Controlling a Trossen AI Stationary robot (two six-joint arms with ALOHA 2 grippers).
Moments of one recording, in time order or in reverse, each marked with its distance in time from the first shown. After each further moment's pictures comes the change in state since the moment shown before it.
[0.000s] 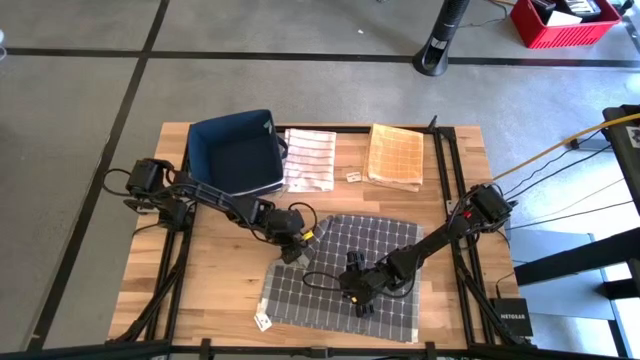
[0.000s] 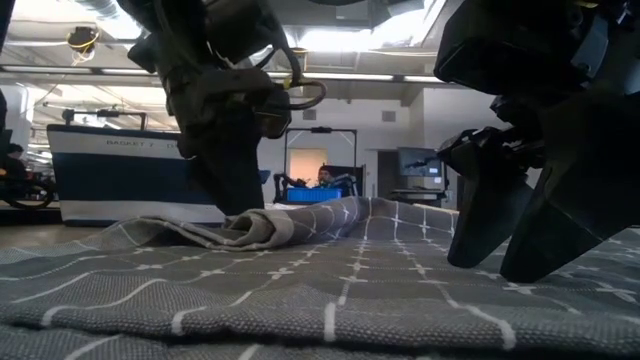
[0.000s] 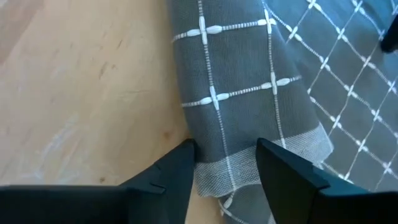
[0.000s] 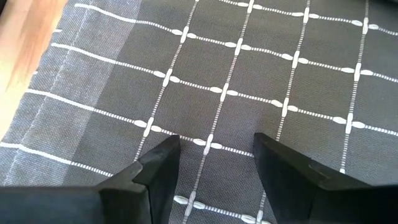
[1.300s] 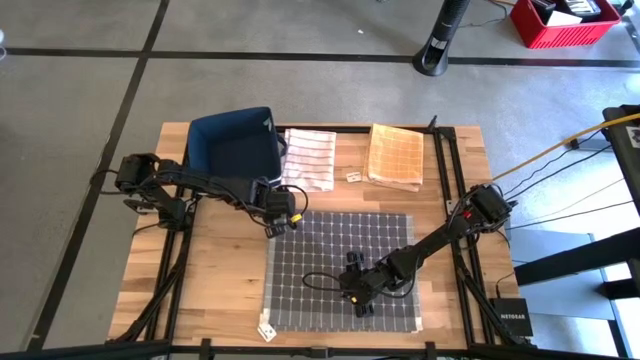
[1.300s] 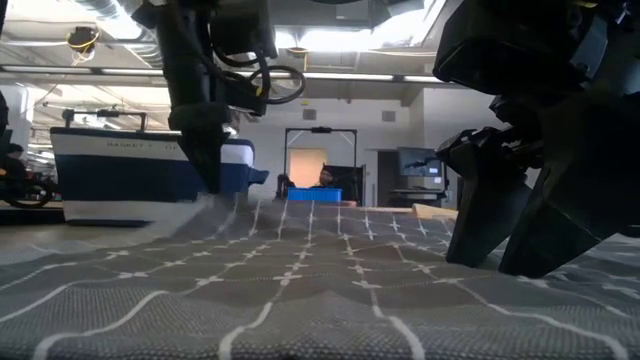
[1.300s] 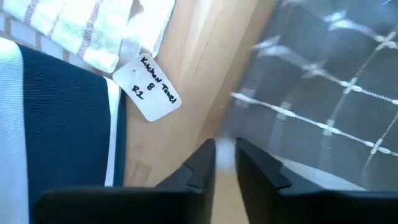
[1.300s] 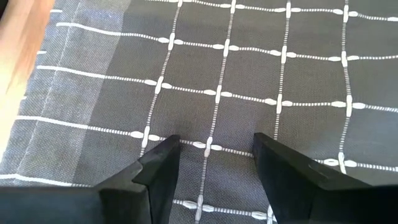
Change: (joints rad) left arm 0.119 -0.103 0.118 -0.544 -0.333 0.320; right arm 0.000 0.000 0.000 0.008 0.000 -0.001
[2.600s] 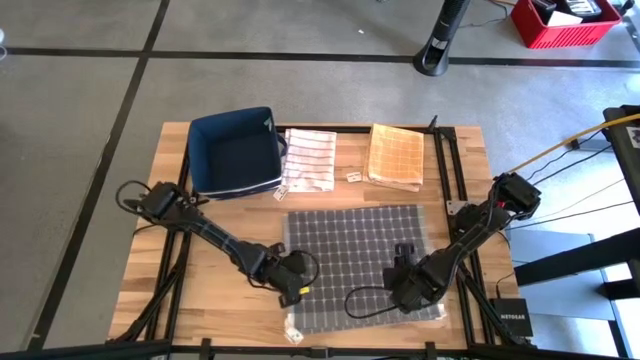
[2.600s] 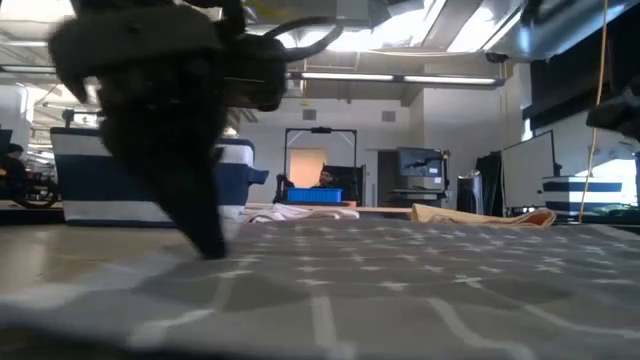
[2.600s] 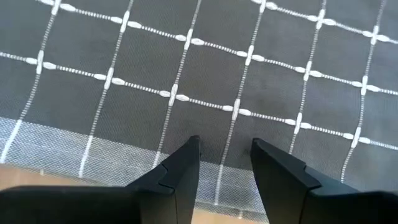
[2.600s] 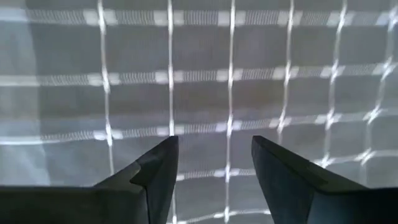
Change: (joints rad) left arm -0.479 0.323 0.140 0.334 0.086 -0.454; right arm 0.197 -0.267 -0.031 -0.747 0.026 0.303
